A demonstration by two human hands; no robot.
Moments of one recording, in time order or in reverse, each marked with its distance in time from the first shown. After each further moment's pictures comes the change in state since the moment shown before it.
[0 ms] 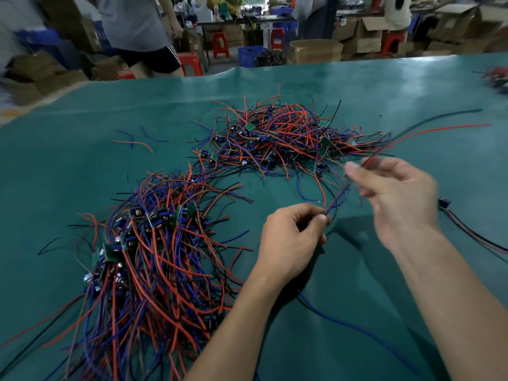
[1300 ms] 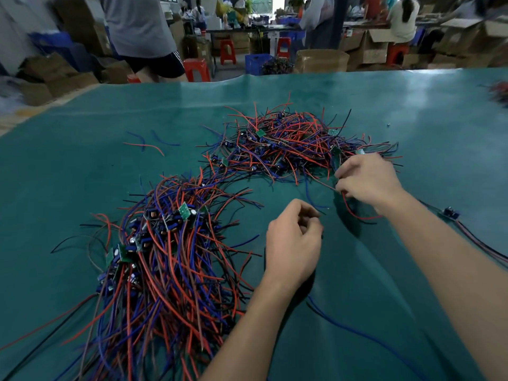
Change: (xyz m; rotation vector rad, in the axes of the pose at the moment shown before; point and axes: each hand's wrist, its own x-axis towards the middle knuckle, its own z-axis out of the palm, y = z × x) left_hand 0.002 -0.004 -0.002 0.101 0.198 -0.036; right_hand 0.079 0.020 0.024 -1.085 -0.227 -0.033
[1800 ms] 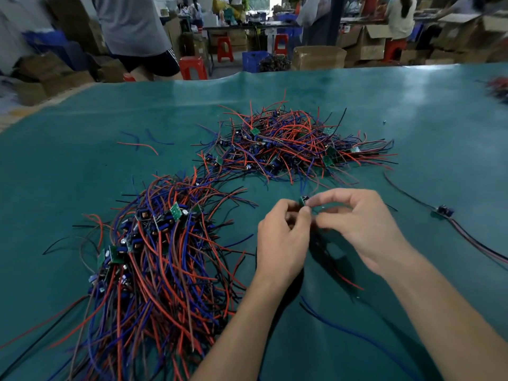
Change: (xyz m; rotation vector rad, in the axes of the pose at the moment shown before) left_hand 0.002 0.002 -0.002 -0.085 0.056 -0.019; right_hand -0.106 -0.011 0.006 0.679 -0.231 -0.039
